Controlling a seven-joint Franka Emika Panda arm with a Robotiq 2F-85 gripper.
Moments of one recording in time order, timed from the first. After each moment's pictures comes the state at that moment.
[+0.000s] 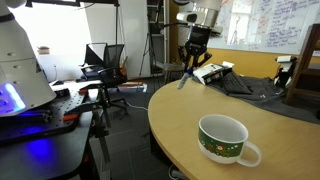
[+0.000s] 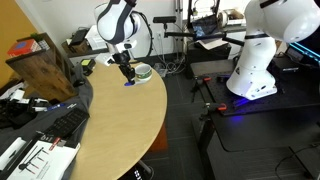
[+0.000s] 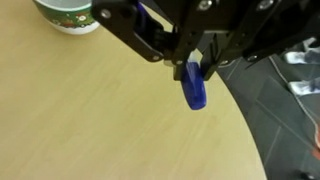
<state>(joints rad) -0.01 0.49 -0.20 -1.95 0.36 2.25 2.03</state>
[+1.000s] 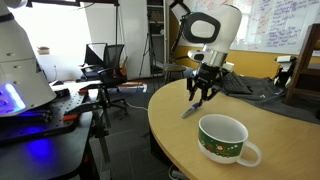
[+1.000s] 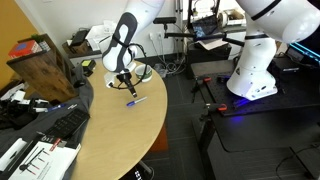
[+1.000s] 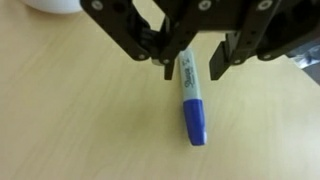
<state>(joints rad) -0.04 0.85 -0.21 -1.71 0.36 2.30 2.24</state>
